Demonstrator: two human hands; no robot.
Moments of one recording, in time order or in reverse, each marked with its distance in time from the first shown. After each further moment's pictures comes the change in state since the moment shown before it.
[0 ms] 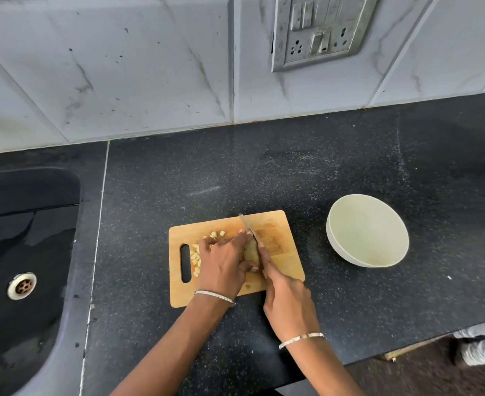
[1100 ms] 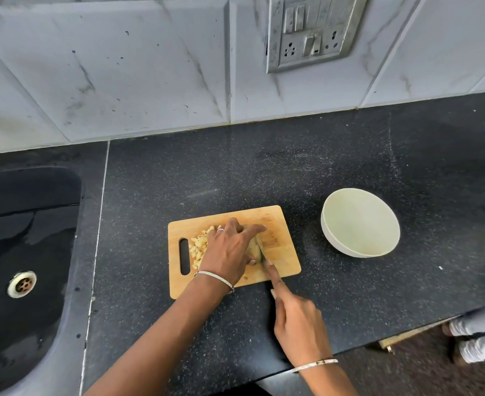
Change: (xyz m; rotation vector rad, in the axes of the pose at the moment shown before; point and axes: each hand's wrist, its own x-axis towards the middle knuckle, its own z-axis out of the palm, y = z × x) left_hand 0.009 0.006 -0.004 0.148 -0.149 0.120; right_hand -0.043 0.025 0.006 -0.008 0.006 -0.041
